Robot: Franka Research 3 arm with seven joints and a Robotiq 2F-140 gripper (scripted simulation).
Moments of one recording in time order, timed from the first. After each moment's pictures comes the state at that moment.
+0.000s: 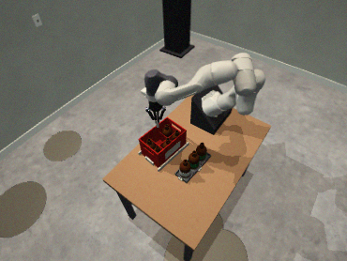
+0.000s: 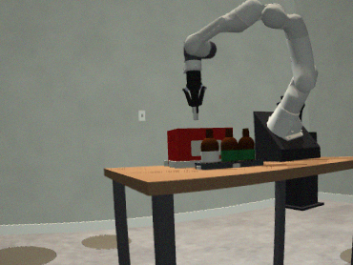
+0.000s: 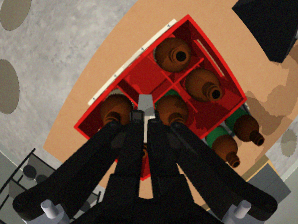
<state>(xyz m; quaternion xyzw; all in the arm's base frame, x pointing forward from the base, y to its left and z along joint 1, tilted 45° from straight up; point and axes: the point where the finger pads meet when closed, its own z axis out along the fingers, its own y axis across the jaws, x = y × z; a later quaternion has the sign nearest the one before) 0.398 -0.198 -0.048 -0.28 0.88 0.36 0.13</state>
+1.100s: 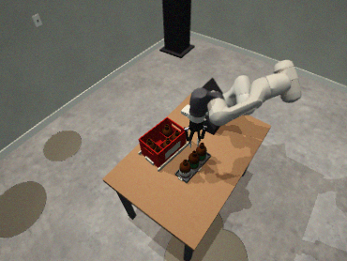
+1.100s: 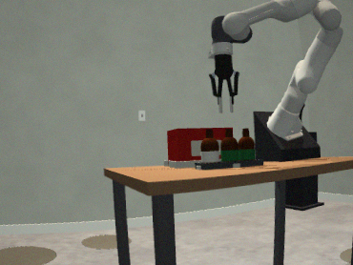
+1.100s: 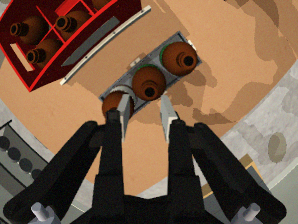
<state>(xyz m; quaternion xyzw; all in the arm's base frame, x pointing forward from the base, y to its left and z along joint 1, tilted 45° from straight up) 0.406 0.002 0.153 -0.33 0.87 0.34 0.15</state>
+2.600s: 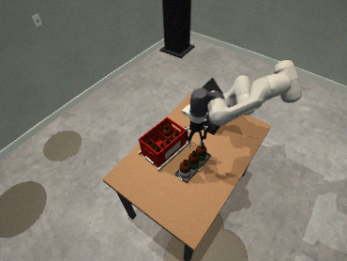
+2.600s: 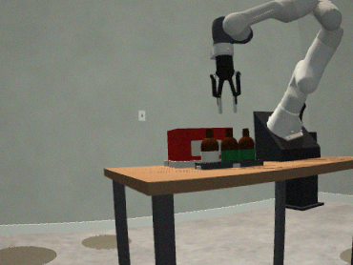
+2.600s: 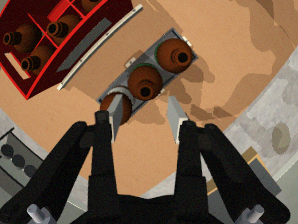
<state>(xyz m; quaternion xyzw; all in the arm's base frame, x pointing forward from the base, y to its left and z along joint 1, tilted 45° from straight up) 0.402 0.008 0.154 -0.30 0.88 0.35 0.14</state>
